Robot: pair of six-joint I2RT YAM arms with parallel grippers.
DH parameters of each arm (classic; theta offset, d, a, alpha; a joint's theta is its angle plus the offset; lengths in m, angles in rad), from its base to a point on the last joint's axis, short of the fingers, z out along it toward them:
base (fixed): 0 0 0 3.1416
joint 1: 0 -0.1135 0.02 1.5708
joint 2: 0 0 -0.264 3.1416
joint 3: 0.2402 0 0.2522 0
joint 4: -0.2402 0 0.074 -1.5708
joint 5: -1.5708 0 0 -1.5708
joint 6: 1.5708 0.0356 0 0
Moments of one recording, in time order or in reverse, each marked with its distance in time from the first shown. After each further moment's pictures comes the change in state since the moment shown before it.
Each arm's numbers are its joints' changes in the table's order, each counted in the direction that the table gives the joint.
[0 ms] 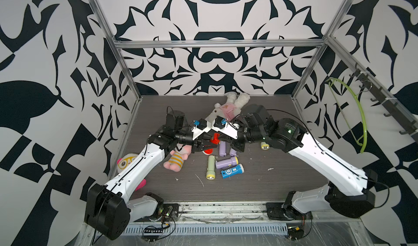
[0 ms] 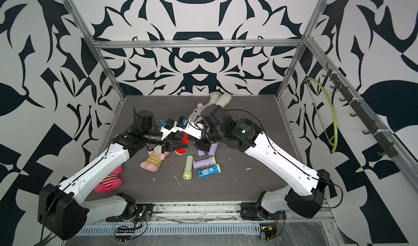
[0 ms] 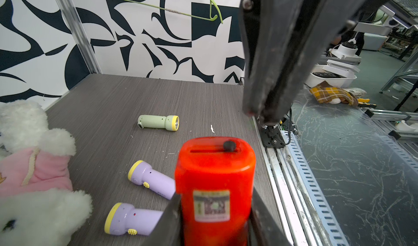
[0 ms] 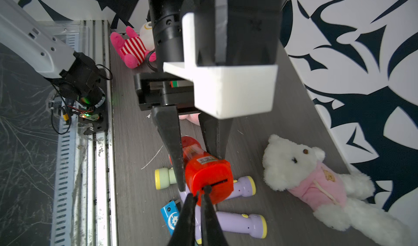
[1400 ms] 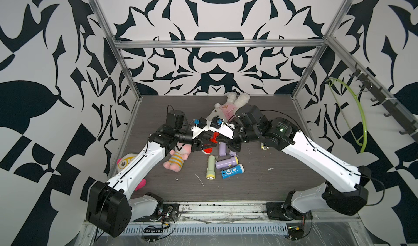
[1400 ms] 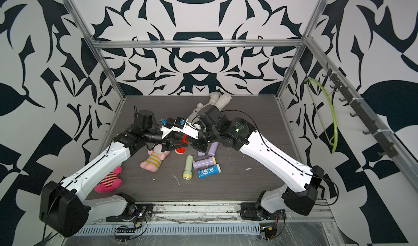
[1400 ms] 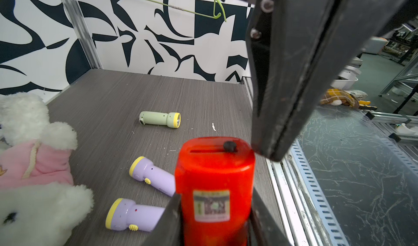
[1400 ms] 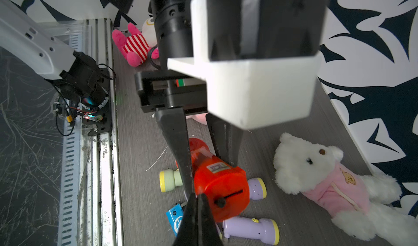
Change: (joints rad) left arm -0.016 0.024 0.007 -0.002 -0.005 -0.002; right arm 0.003 0.035 -0.028 0.016 0.045 0.022
